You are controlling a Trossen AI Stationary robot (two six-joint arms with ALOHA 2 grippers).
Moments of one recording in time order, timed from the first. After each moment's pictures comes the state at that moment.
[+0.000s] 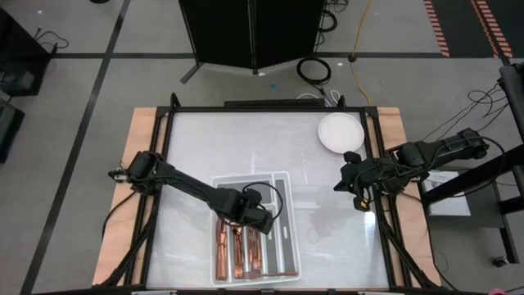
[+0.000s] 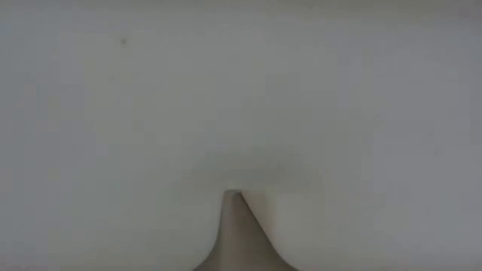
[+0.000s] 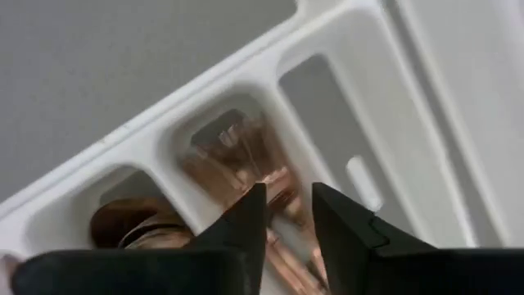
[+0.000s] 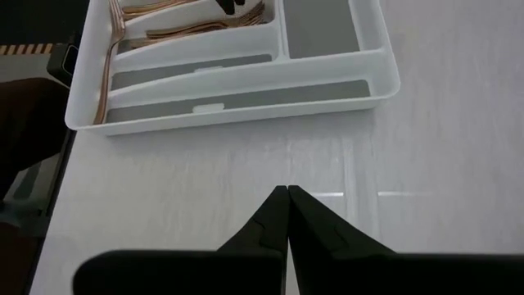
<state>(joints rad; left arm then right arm) -0.35 1.97 1.52 -0.84 -0.12 -1.43 0.30 0.85 0.90 -0.89 0.07 0.33</state>
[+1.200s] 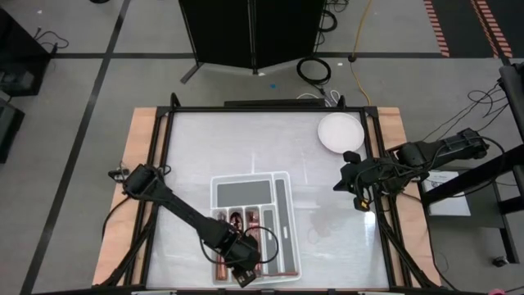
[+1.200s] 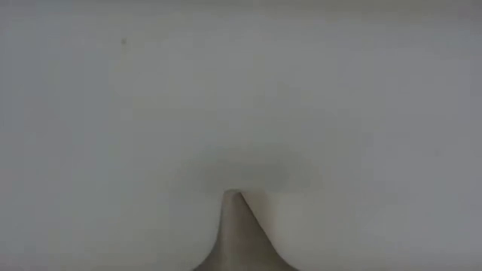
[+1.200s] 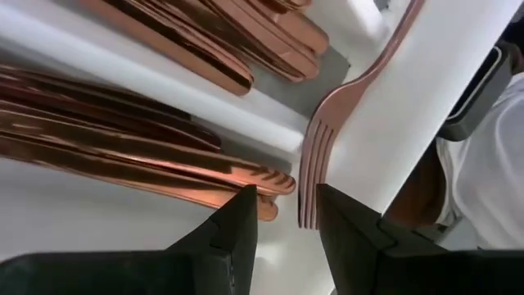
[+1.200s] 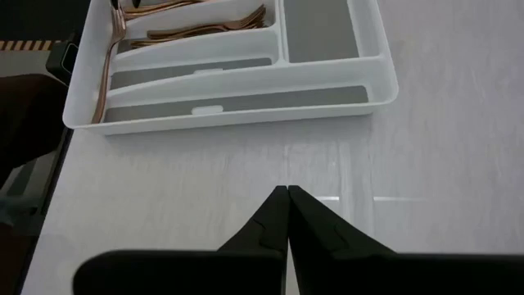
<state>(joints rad) -0.57 2.03 1.46 -0.56 0.30 -1.22 0.30 0.85 0.90 -0.89 0.08 0.30</state>
